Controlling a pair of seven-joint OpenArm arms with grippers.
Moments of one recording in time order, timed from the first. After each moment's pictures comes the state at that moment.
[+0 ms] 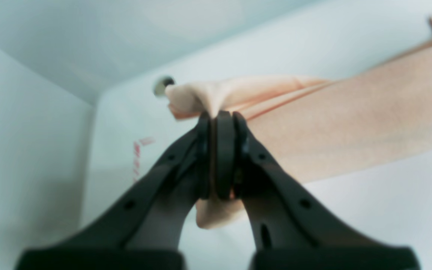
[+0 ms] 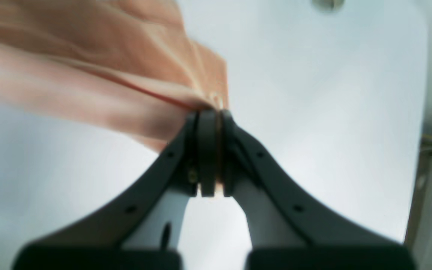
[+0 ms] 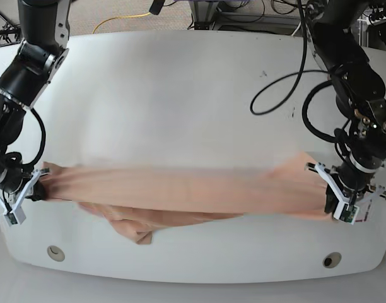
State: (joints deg) left arm -15.7 -13.2 -17.7 113.4 -12.5 -33.9 64.1; right arm 25.8 26.9 27.6 87.1 34.9 41.1 -84.1
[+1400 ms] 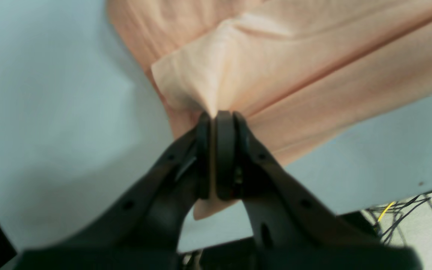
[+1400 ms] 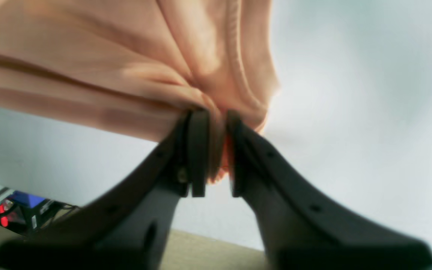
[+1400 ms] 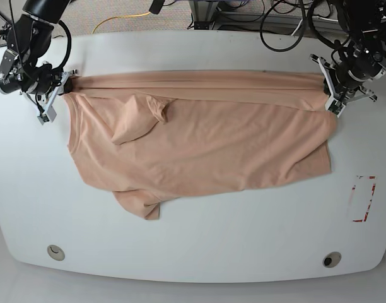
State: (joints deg) left arm 19.3 -17.0 -25.4 113.1 -13.0 -43.0 62.8; right arm -9.5 20.7 33.5 94.5 35.2 41.0 -83.6
